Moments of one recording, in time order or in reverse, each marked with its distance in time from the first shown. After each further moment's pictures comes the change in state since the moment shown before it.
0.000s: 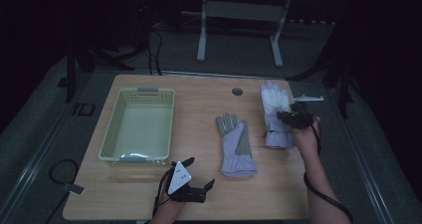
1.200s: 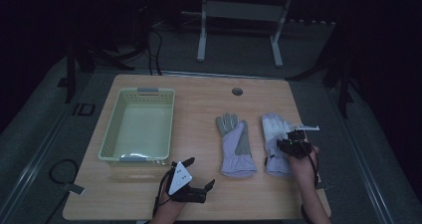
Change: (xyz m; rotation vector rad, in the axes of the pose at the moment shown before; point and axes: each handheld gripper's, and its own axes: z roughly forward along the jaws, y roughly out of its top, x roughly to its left) left arm -0.001 0.000 0.000 0.003 0.004 0.012; right arm 0.021 -0.084 -0.003 0.120 -0.094 0.083
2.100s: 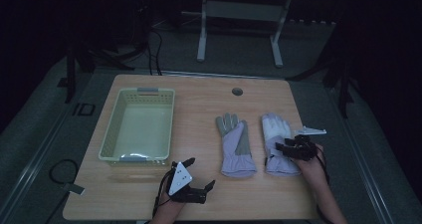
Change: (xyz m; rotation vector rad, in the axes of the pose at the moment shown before) left arm 0.000 0.000 0.000 -0.003 -0.007 0.006; right arm -0.034 -0.013 0.009 -0.081 0.209 -0.180
